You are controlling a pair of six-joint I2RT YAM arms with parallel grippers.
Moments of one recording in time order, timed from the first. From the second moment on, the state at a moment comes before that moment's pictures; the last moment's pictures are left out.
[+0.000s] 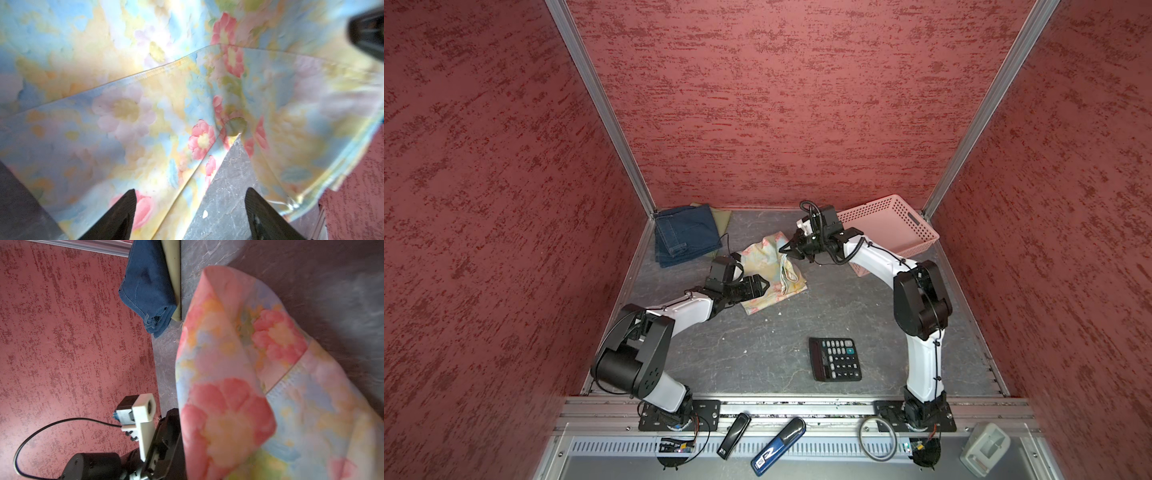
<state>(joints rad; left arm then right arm) -0.33 1.52 0.70 0.08 0.39 -0.62 0.44 2.06 1.65 -0.34 -0.70 0.95</state>
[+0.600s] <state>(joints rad) -0.10 1.58 0.75 -0.13 0.37 -0.73 0.40 2.04 1.64 -0.41 -0.69 0.85</state>
